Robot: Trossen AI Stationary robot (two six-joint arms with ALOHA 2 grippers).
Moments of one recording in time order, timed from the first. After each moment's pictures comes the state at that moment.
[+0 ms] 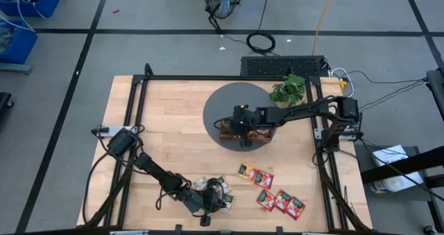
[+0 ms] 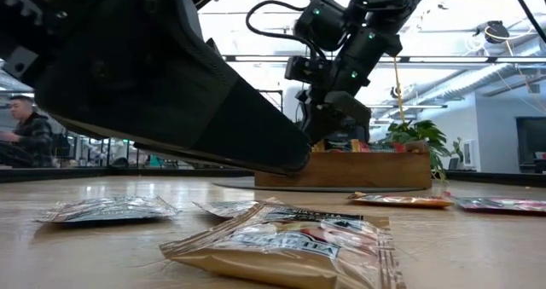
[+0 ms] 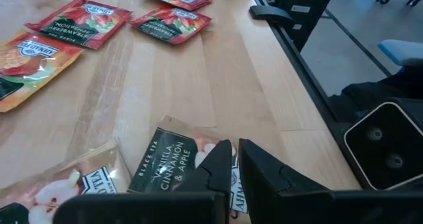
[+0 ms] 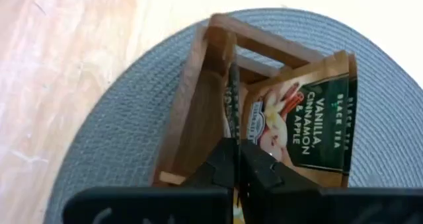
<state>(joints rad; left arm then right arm) -0.63 2.11 1.04 0.60 -0.32 -0.38 -0.12 1.75 1.04 -0.21 0.06 -0.38</state>
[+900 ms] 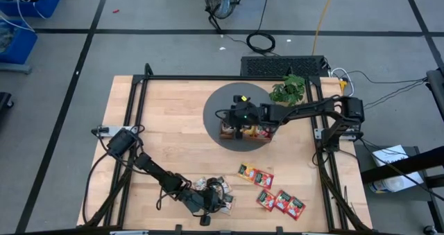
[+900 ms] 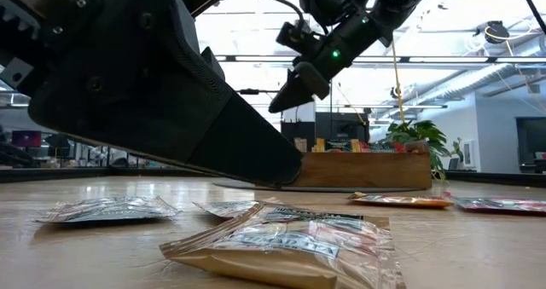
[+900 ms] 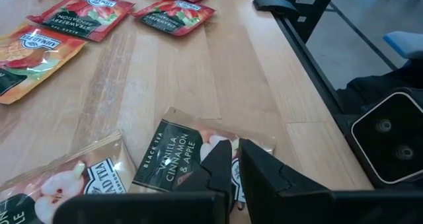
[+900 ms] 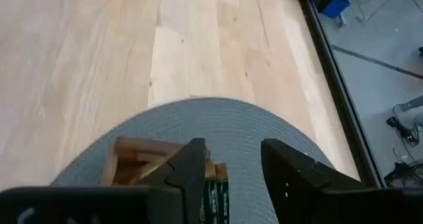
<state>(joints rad) -0.63 2.11 1.04 0.57 -0.32 -0.38 -0.12 1.69 1.04 0.03 0.18 -0.33</state>
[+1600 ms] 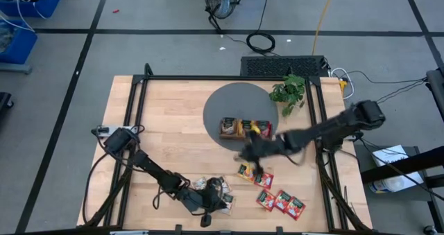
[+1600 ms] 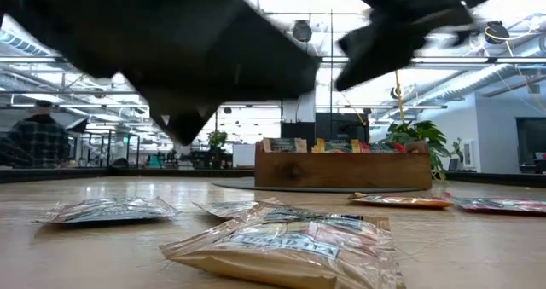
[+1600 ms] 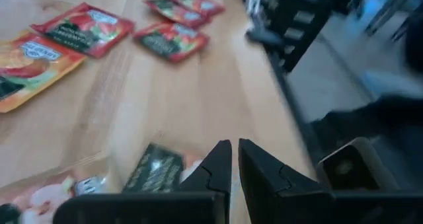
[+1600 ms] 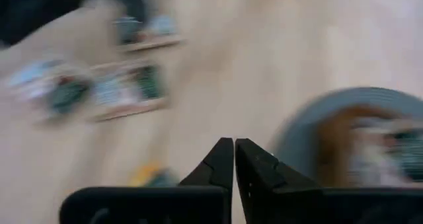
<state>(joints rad) -0.63 2.06 1.04 0.59 -0.31 -0.50 0.27 1.50 0.86 -0.09 0.17 -0.06</state>
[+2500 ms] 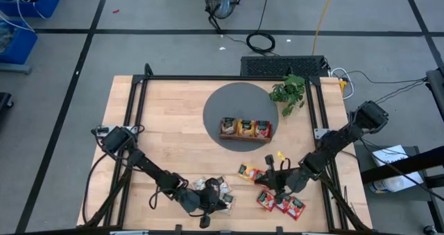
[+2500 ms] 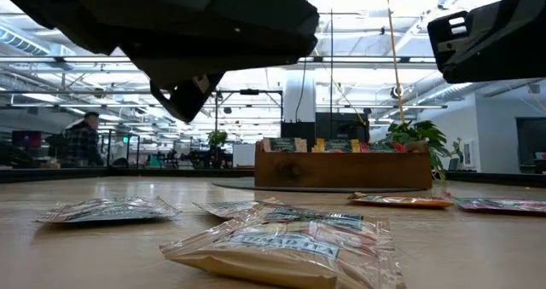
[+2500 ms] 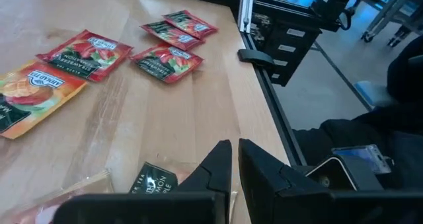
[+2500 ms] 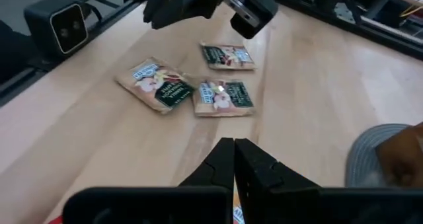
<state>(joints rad) -0.65 2.03 1.04 0.60 -0.34 -0.45 0.71 1.48 0.51 0.45 0.52 0.02</state>
